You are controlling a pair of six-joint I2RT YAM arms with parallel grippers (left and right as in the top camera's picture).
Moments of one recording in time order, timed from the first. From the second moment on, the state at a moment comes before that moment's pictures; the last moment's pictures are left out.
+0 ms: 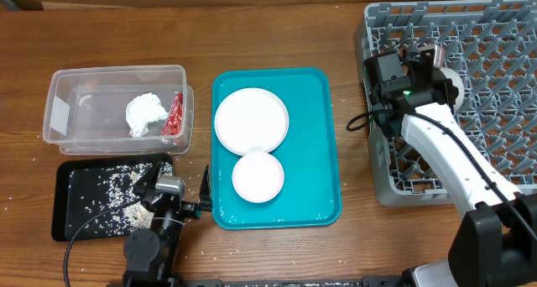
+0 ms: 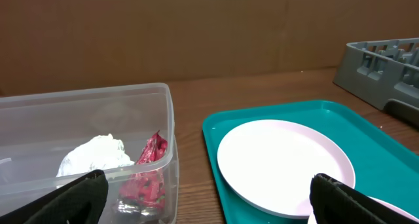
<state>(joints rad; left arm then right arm) -0.08 0.02 0.01 -0.07 0.07 0.01 0.25 1.66 1.25 -0.83 1.15 0.18</state>
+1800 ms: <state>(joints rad) -0.08 0.02 0.01 -0.07 0.07 0.01 0.43 1.78 1.26 -1.01 1.28 0.23</state>
